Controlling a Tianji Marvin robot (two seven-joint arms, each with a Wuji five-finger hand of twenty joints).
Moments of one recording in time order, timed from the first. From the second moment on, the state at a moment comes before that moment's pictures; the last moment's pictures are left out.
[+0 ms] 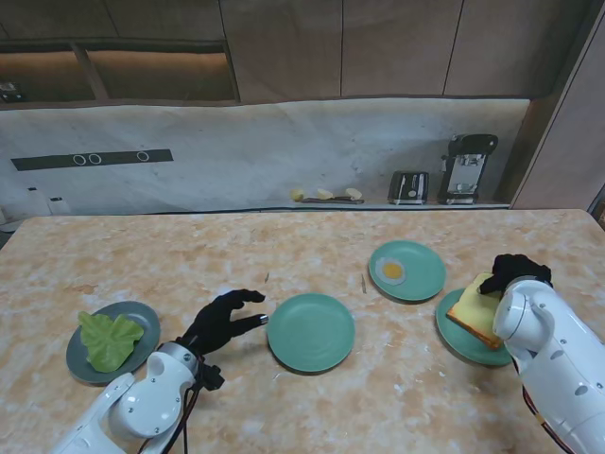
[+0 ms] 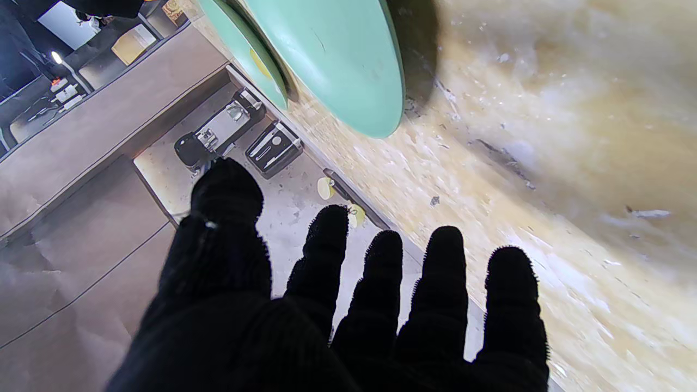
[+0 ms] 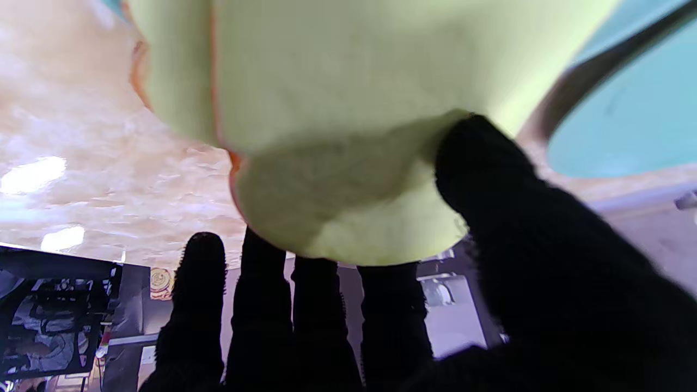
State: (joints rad) left arm 1.66 -1.14 -1.20 -1.58 0.36 -0.07 0.07; right arm -1.33 -1.05 1.33 -1.27 -0.86 0.50 0.13; left_hand 0.91 -0.16 -0.01 -0.03 0.48 0.19 0.40 0.34 0.40 0.23 0.30 0.32 0.36 0.25 0.27 0.36 0.04 0.31 0.68 0.40; right_hand 0.61 -0.73 0.87 -0.19 0.57 -0.05 1.24 0.56 0.46 0.11 0.78 1.10 0.52 0.08 0.56 0.35 0.16 0.13 0.97 0.48
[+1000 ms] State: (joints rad) left arm 1.69 -1.14 -1.23 -1.61 0.38 -0.10 0.08; right arm -1.48 -1.09 1.47 -1.54 -0.66 0.36 0.09; left_hand 0.91 -0.16 -0.01 -0.03 0.48 0.19 0.40 0.34 0.40 0.23 0.30 0.32 0.36 0.25 0.28 0.36 0.04 0.31 0.68 0.41; right_hand 0.80 -1.05 1.35 -0.18 0.81 0.02 1.29 0.55 0.97 0.19 0.98 1.10 1.16 0.19 0.98 0.43 0.96 0.27 1.46 0.33
